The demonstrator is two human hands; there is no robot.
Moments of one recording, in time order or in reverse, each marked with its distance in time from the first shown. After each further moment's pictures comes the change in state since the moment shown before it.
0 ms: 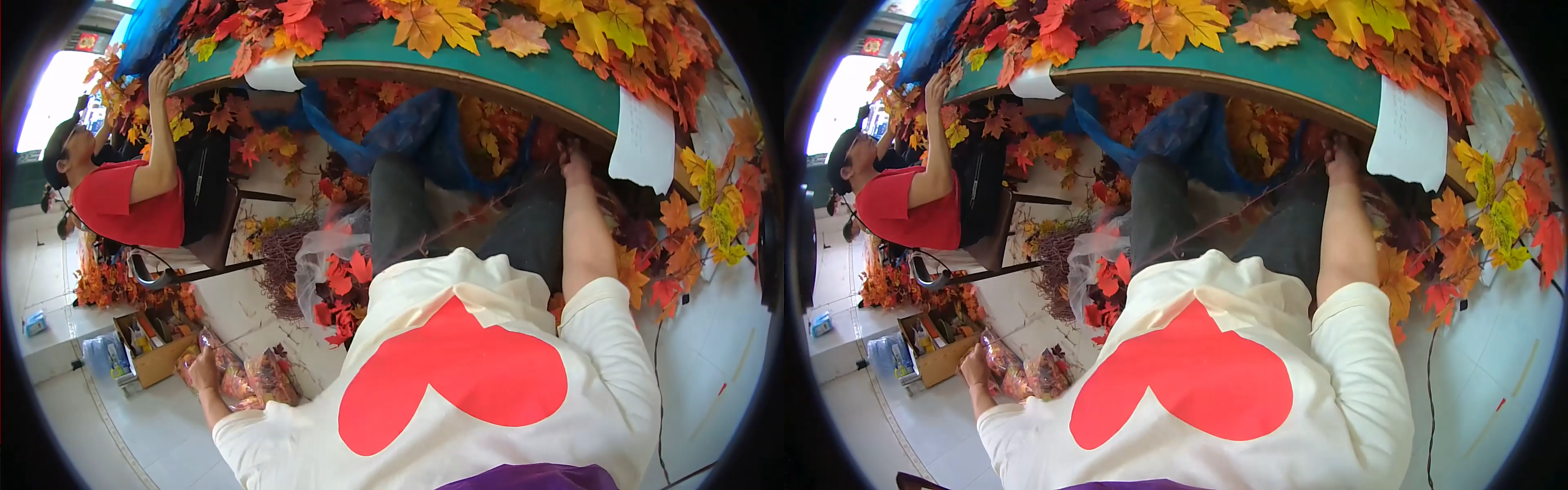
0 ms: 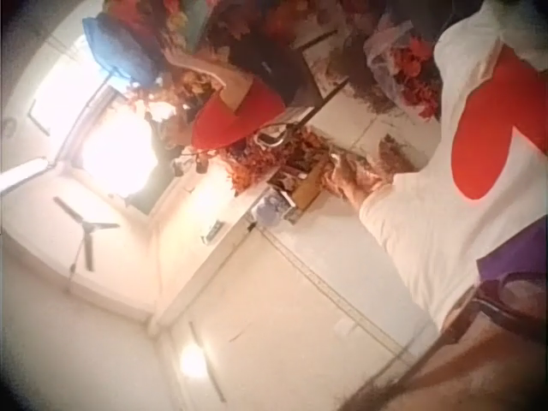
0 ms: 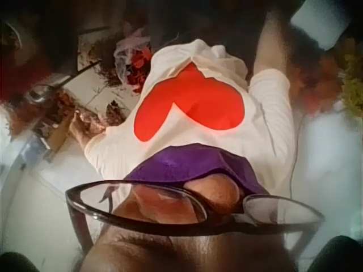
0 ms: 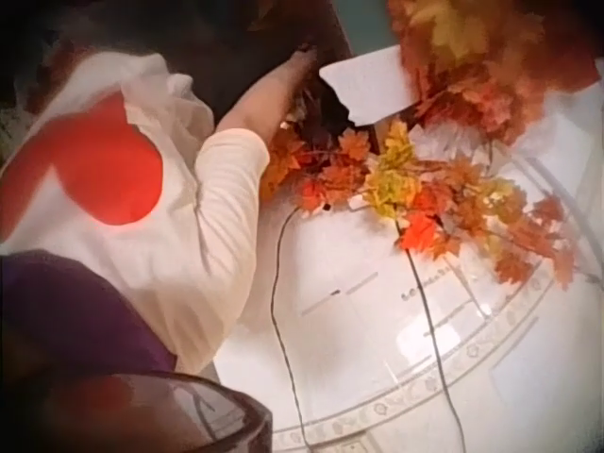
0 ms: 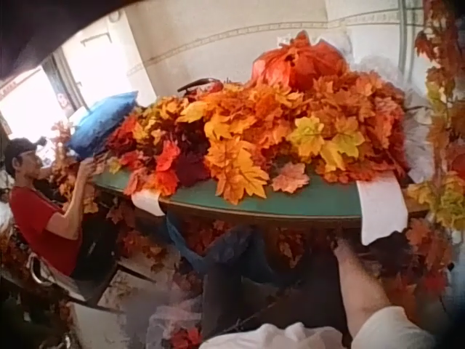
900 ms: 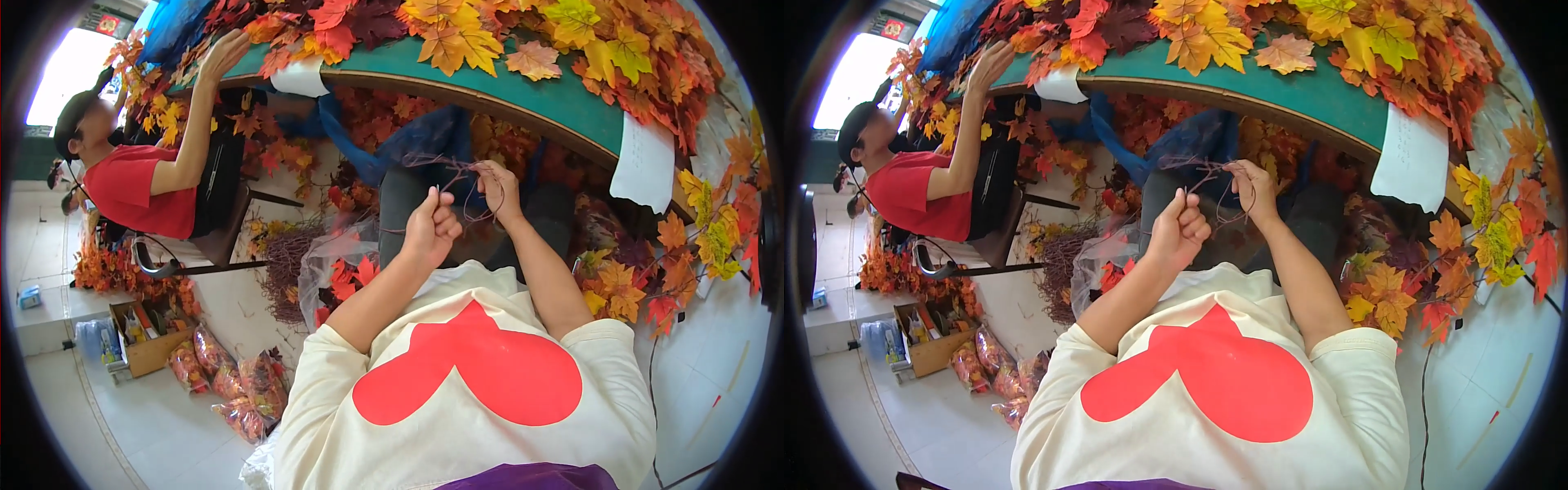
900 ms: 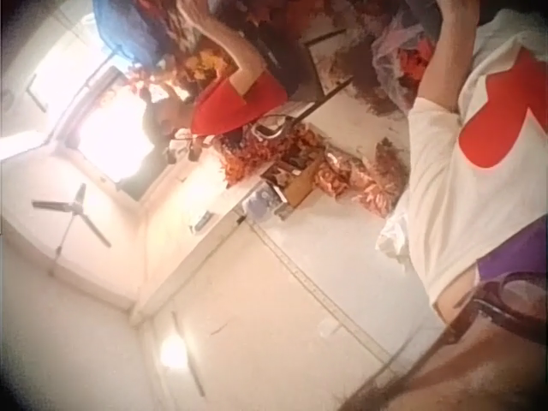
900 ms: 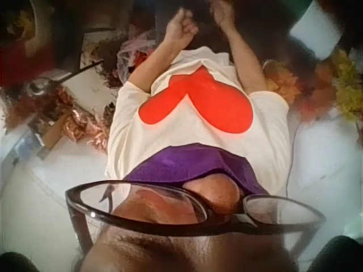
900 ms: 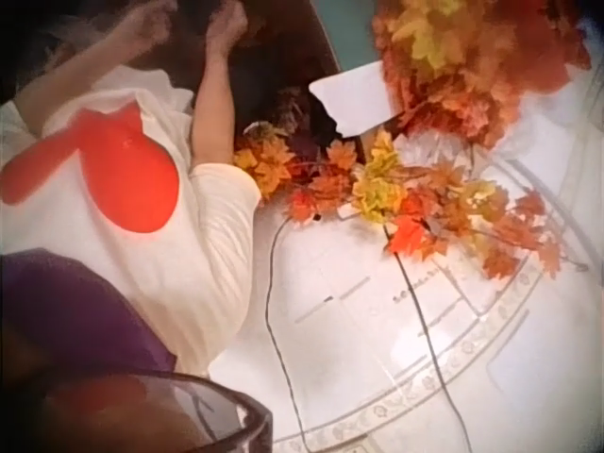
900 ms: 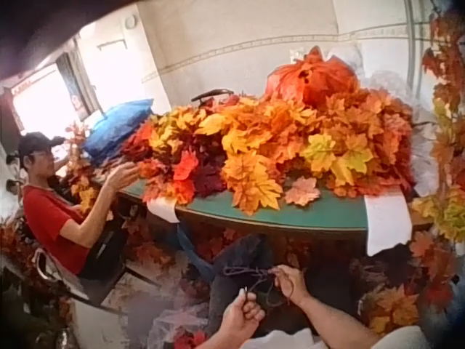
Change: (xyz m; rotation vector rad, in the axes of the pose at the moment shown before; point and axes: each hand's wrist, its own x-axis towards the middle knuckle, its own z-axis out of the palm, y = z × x) left_hand 0.079 0.469 -0.239 -2.844 -1.140 0.165; right_hand -0.224 0.066 0.104 -0.645 -0.755 -0.687
